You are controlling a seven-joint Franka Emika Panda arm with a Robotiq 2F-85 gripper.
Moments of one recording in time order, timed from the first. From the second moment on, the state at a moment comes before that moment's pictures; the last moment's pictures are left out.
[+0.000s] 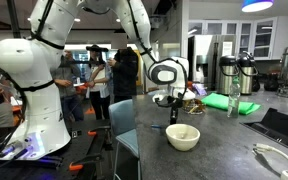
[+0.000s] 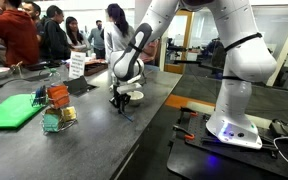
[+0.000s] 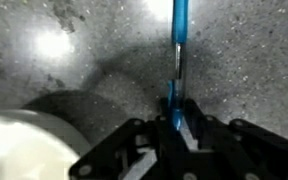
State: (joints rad) arm 0.10 0.52 0.00 -2.16 0.13 2.65 0.40
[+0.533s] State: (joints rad) arm 0.13 0.50 0.00 -2.16 0.10 2.54 0.39
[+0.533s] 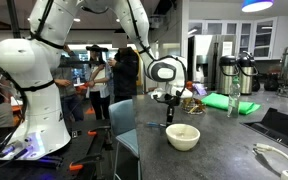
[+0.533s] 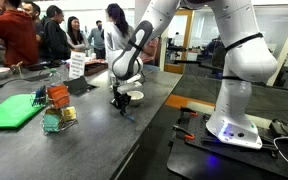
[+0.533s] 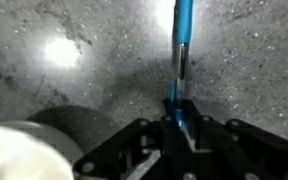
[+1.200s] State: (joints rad) arm 0.09 0.29 -0.05 -2.17 -0.05 2.44 0.26
